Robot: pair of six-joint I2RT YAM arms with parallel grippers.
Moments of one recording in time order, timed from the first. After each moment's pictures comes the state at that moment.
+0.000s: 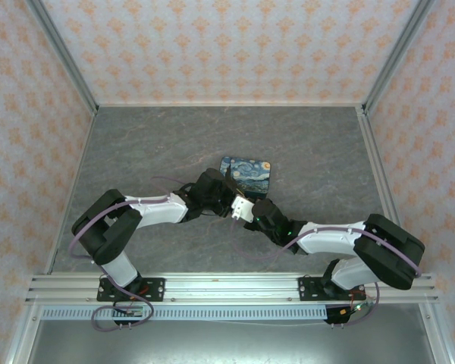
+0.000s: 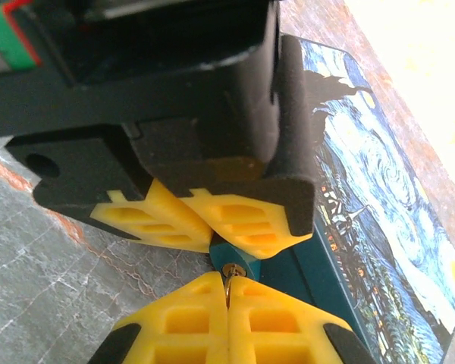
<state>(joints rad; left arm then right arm) -0.71 1.66 0.80 0.17 0.24 -1.64 0.95 1.36 0.44 0.37 0.35 -0.48</state>
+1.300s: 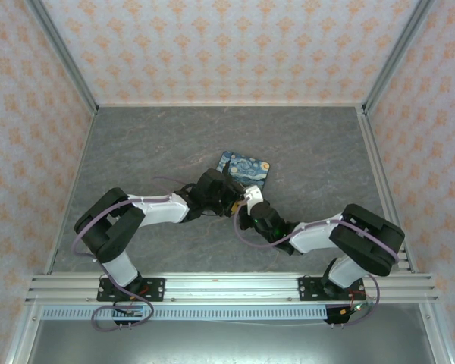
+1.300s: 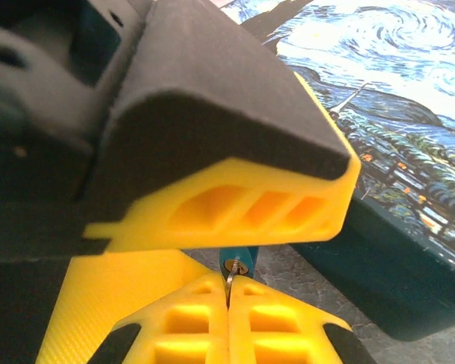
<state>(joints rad) -0.70 1.68 0.80 0.19 0.24 -1.64 0.94 1.53 0.40 0.65 0.31 0.30</state>
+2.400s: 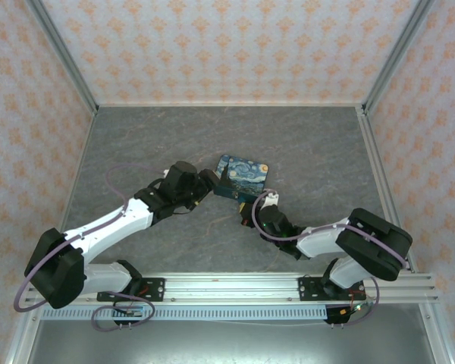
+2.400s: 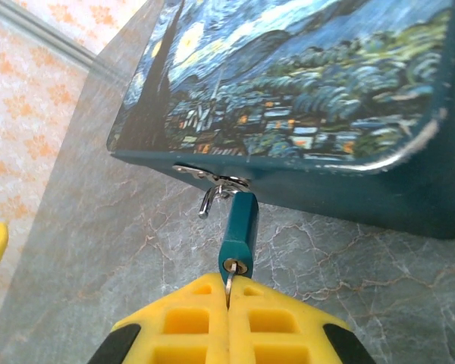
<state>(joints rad) -0.60 1.25 0.78 -0.27 0.00 -1.29 0.92 1.47 0.31 0.71 0.26 1.00</state>
